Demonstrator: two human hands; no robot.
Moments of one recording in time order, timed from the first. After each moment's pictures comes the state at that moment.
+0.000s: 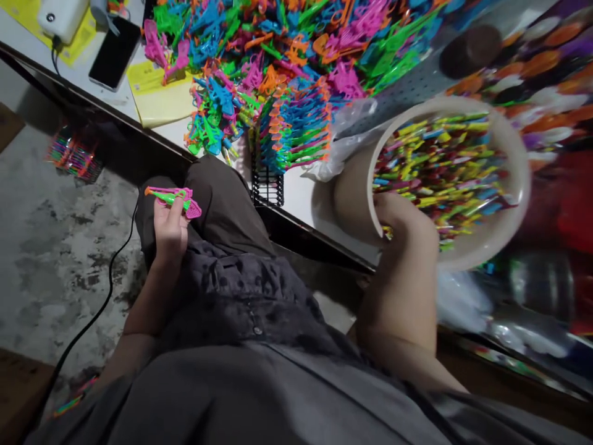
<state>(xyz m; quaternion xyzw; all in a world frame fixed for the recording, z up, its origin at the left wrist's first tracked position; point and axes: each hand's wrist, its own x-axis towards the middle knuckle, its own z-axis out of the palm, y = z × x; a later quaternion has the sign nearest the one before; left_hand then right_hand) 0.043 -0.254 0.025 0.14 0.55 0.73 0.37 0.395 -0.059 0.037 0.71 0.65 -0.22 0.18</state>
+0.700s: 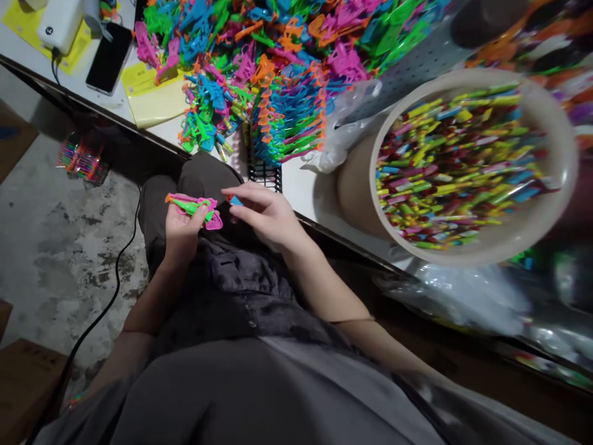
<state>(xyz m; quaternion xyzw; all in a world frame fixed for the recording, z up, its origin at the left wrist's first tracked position) 0.083 -0.251 0.062 0.15 0.59 0.66 0.43 0.222 -0.164 0.064 0.27 0.65 -0.65 -0.28</state>
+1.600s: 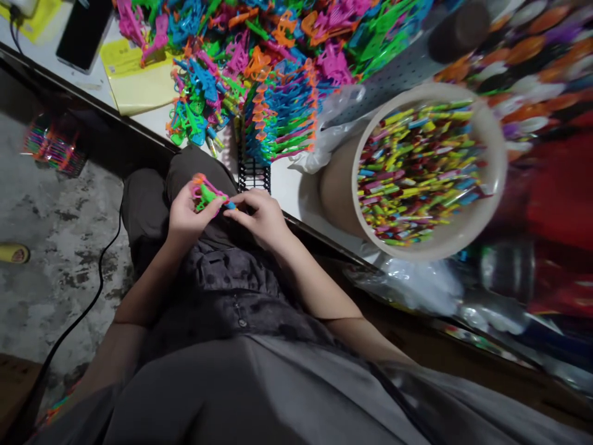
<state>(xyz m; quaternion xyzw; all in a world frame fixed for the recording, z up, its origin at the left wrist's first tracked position) 0.085 -0.232 0.038 0.39 0.60 0.58 0.40 0.237 -0.162 0.035 0.33 0.82 -0.40 -0.24</state>
